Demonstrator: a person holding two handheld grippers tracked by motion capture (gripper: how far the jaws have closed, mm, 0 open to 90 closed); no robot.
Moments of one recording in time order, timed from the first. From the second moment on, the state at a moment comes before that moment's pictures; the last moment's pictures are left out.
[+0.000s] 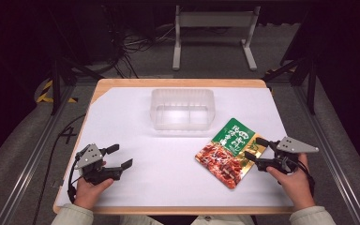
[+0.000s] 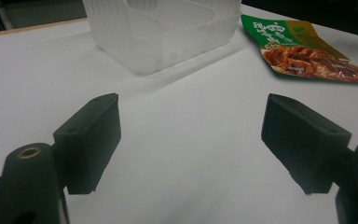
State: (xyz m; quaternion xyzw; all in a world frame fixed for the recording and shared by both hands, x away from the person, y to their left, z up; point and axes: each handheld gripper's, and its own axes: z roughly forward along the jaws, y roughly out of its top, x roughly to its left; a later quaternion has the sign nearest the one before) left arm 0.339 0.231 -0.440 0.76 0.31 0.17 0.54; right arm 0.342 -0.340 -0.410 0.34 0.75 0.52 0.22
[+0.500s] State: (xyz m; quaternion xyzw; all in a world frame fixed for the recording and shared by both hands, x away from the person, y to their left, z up) left arm 0.339 0.230 -0.440 0.76 0.31 0.17 0.54; right arm 0.369 -0.350 -0.387 0.36 0.74 0.52 0.22
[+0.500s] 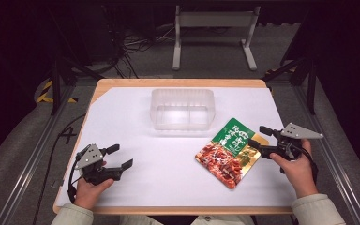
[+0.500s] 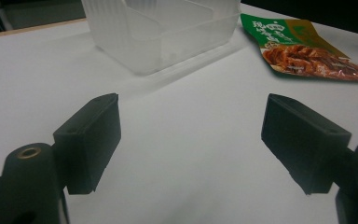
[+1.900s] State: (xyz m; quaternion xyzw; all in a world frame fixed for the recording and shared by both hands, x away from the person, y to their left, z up) left arm 0.338 0.229 -0.439 0.76 0.31 0.17 0.54; right arm 0.424 -0.371 -0.416 0.48 0.76 0.42 0.16
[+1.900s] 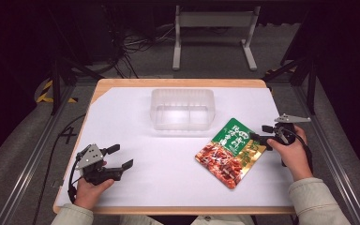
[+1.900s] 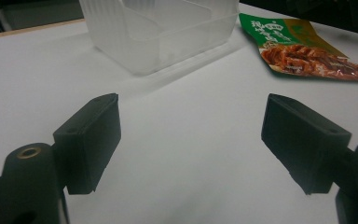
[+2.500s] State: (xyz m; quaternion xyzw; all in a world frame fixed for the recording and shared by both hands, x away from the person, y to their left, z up) left arm 0.339 0.229 -0.440 0.76 0.31 0.17 0.54; right arm 0.428 -0.374 -0.426 0.49 0.78 0.37 0.10
